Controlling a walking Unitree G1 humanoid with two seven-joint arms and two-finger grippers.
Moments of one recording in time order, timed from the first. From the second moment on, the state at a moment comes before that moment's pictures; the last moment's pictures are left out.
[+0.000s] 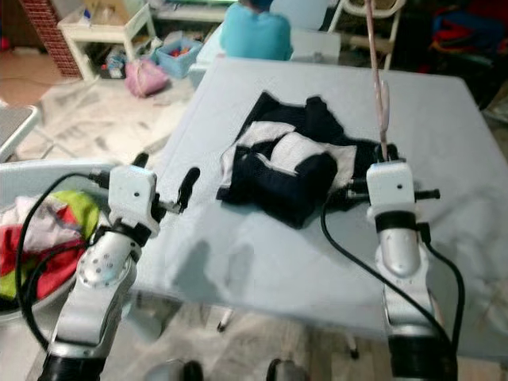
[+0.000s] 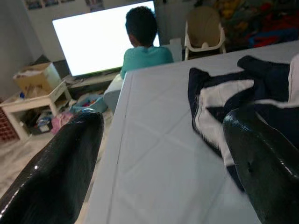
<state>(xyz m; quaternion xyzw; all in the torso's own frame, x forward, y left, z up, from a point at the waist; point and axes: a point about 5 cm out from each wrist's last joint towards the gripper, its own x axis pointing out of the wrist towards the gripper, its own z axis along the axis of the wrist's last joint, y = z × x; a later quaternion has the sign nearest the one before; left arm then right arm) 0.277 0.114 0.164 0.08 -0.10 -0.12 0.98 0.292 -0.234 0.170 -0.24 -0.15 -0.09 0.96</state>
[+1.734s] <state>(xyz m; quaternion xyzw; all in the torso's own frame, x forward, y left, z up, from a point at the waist) 0.279 0.116 0.168 0.04 -0.08 -0.12 0.99 0.292 -0.235 0.157 -0.21 -0.12 -0.08 0.97</state>
